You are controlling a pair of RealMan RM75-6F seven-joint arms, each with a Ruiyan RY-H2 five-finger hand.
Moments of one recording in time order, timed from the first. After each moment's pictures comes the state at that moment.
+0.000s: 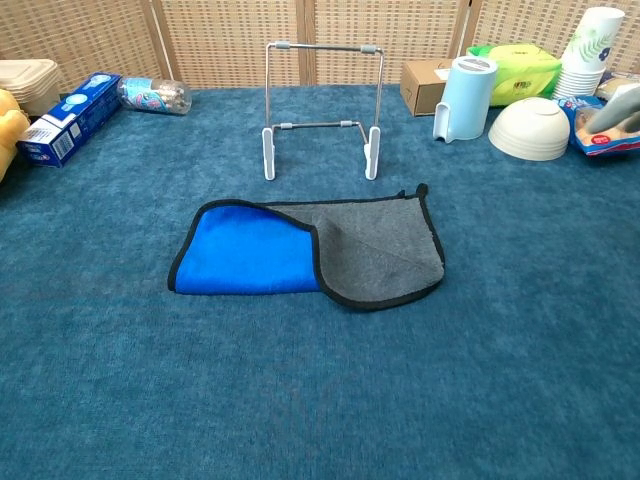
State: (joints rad) left arm -0.10 -1.16 0.04 -1.82 1.43 1.58 0.15; right arm 0.27 -1.17 0.09 -1.86 -1.56 1.21 -0.14
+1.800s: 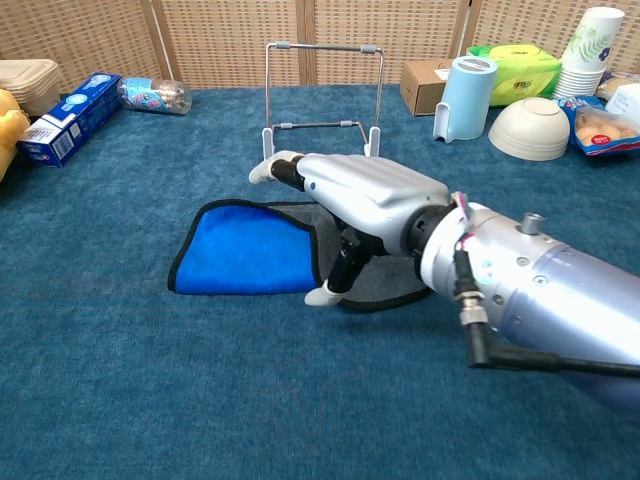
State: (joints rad) left arm -0.06 -1.16 -0.06 -1.79 1.45 1.56 0.08; right arm 0.68 -1.86 0.22 -1.68 -1.13 1.06 -0.63
